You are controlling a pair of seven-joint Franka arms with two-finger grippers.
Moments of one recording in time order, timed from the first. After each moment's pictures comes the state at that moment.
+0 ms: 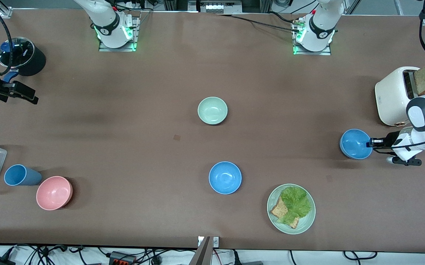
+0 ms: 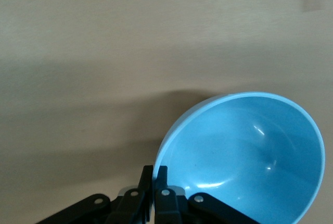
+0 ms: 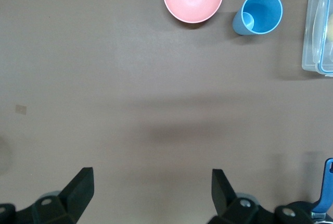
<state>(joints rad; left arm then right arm) 0.50 0.60 -0.22 -1.75 -0.01 2.14 0.37 -0.03 0.04 -0.03 -1.67 -0.01 1.68 0.00</state>
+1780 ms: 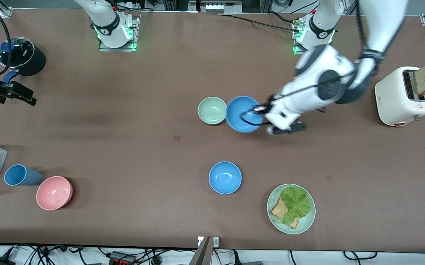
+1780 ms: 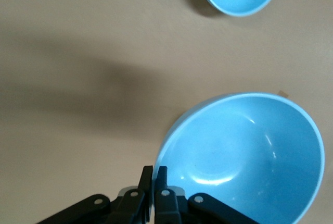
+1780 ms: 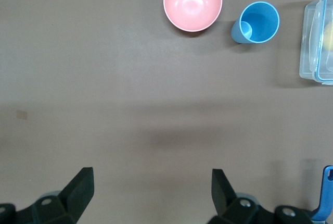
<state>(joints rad) 0.24 0.43 -0.86 -1.79 -0.05 2.07 -0.81 -0.03 0.03 -0.03 -1.67 -0.01 1.71 -0.01</state>
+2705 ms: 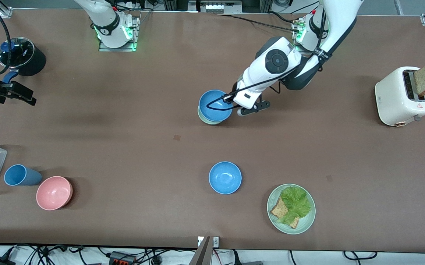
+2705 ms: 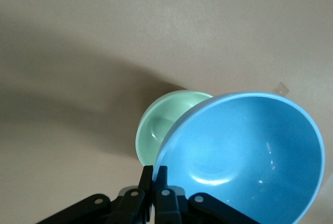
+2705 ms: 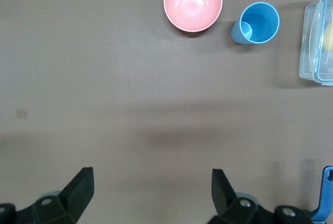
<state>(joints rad) 0.10 0.43 -0.85 -2.04 -0.04 2.46 -1.09 -0.03 0.03 -0.03 -1.67 -0.01 1.71 -0.02</state>
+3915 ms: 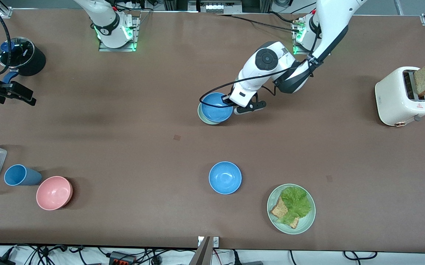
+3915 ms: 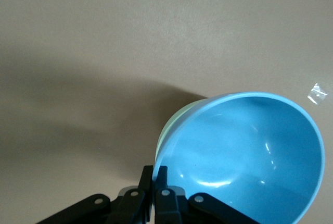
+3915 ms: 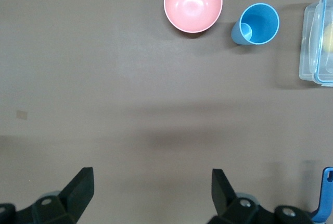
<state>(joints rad) 0.07 0.50 -0.83 -2.09 0.22 2.55 -1.21 -0.03 0.03 -0.03 -1.67 -0.01 1.71 -0.02</state>
